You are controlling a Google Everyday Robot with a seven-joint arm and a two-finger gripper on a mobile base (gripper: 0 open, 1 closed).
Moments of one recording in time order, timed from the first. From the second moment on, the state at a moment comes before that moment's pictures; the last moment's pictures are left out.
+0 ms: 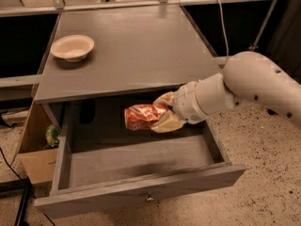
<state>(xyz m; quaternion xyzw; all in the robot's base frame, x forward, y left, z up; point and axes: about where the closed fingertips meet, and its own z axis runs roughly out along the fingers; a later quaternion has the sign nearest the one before) 0.502 -0.021 0.799 -0.65 0.64 0.18 0.36</state>
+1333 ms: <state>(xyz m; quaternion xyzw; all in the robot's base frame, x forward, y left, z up) 0.545 -0.022 0.711 -0.66 0.64 0.19 0.36</state>
